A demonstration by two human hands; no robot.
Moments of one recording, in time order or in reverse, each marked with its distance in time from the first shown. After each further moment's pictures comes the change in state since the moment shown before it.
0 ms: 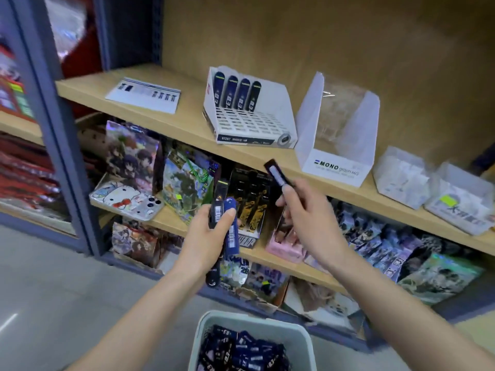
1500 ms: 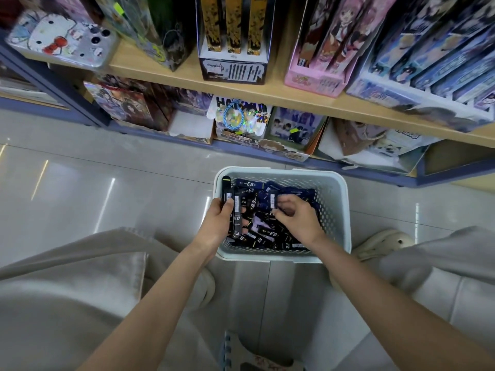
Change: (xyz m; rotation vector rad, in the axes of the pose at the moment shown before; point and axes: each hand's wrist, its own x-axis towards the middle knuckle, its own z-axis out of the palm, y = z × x) left_hand -0.083 -0.229 -0.007 0.203 0.041 -0.734; right_hand -0.172 0.288 0.124 0.147 -0.344 0.696
